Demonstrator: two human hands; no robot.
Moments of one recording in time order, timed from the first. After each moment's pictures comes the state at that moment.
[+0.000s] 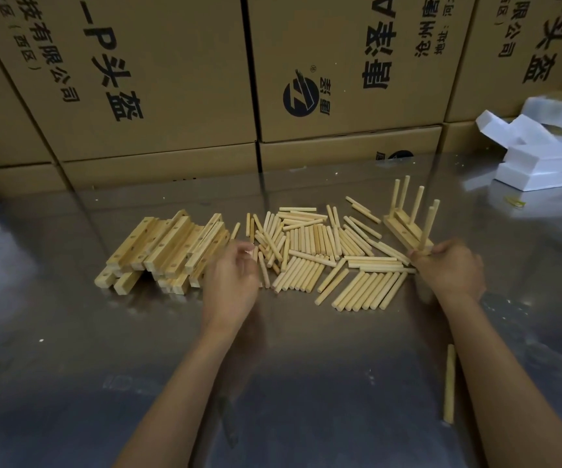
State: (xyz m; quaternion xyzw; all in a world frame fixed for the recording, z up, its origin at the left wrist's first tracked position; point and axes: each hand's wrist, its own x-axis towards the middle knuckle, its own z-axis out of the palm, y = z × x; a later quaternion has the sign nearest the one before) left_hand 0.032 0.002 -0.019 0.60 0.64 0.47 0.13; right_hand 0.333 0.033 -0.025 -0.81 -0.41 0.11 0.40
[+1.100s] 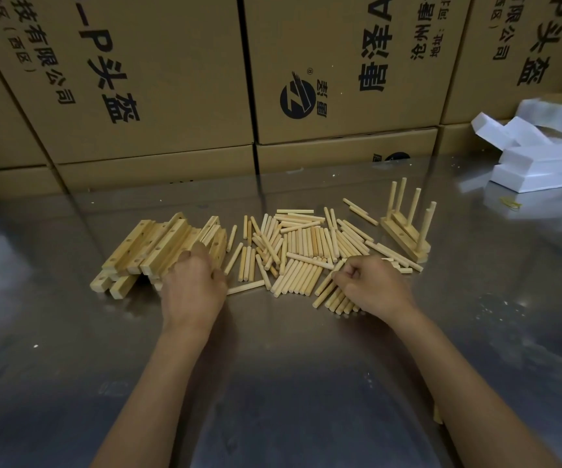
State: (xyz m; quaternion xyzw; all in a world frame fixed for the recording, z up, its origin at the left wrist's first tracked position) left_hand -0.003 -0.002 -0.002 0.61 0.72 0.31 -0.05; right_hand 0.254 0.020 -0.025 -0.67 -0.66 0.16 0.28
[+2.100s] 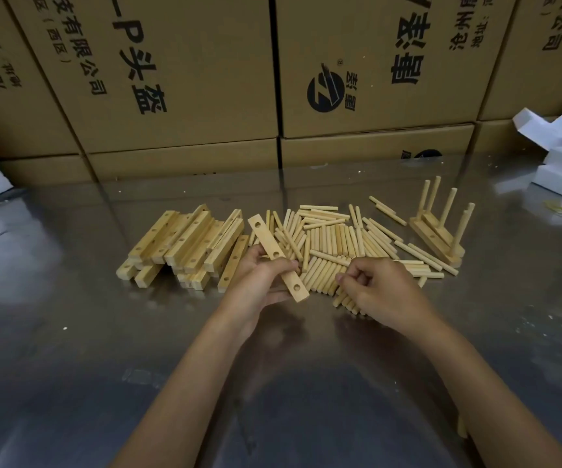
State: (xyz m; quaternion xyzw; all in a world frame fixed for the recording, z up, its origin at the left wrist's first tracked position) left_hand 0.030 0.003 -0.008 0.41 0.49 0.52 0.56; right_hand 0.235 0.007 -0.019 -0.57 -0.72 0.21 0.32
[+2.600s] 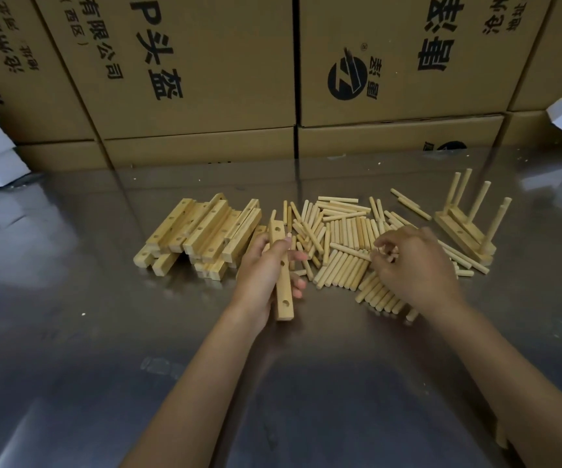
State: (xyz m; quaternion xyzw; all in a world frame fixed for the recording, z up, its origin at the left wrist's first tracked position) left_hand 0.018 0.006 -0.013 0.38 0.49 0.56 0.55; right_hand 0.234 0.035 -0.018 -0.64 -0.71 0.00 0.29
